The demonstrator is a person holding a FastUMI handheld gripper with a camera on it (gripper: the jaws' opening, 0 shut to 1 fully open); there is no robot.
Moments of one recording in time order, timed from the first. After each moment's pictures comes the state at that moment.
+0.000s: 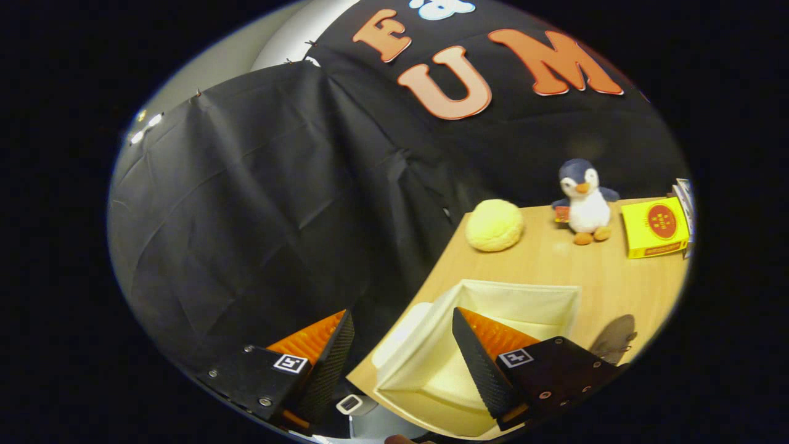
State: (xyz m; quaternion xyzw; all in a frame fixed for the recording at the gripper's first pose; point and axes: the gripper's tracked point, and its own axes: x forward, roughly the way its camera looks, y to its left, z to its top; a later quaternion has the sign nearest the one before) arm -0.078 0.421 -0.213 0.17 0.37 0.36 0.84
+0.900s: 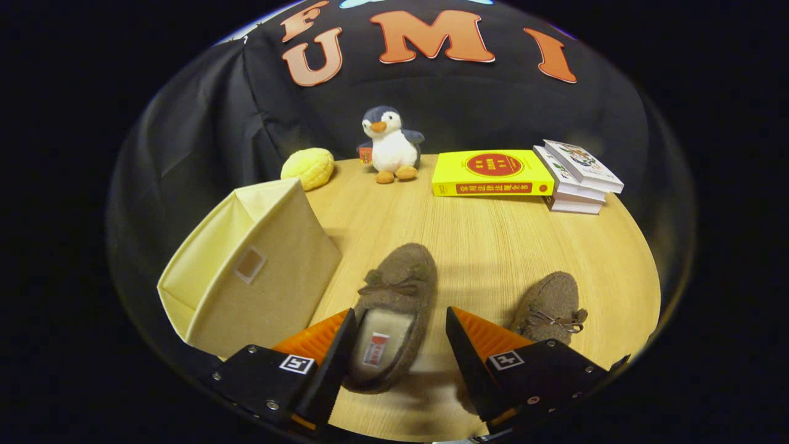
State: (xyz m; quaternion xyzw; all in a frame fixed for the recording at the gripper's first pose) arm -0.098 0.167 -0.420 0.02 0.46 0.14 0.88
